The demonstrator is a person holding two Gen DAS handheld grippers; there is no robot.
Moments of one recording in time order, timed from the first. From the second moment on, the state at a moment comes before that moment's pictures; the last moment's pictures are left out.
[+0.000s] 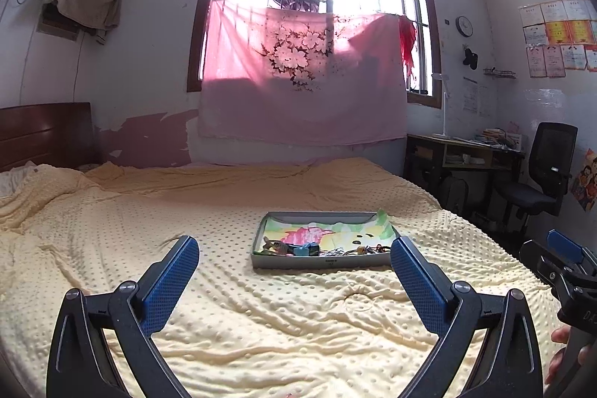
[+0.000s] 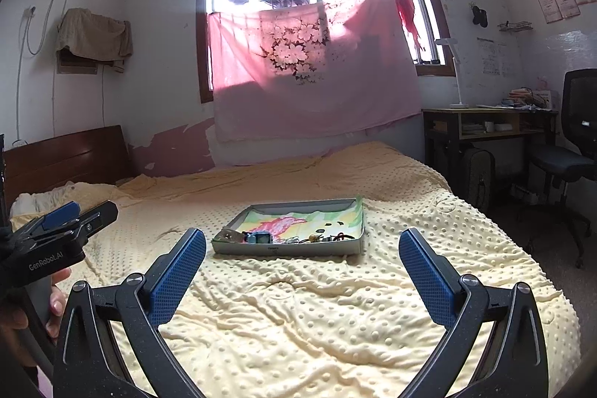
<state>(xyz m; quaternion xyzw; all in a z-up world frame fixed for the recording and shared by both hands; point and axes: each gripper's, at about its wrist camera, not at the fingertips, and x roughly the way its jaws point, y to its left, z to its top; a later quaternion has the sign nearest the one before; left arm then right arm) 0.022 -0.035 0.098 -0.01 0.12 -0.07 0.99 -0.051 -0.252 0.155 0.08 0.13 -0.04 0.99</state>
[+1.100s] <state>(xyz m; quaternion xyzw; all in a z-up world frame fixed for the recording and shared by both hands) 0.017 0.003 0.020 -0.01 0.15 -0.01 0.99 -0.040 -0.202 0.097 0.03 0.13 -0.08 0.99</state>
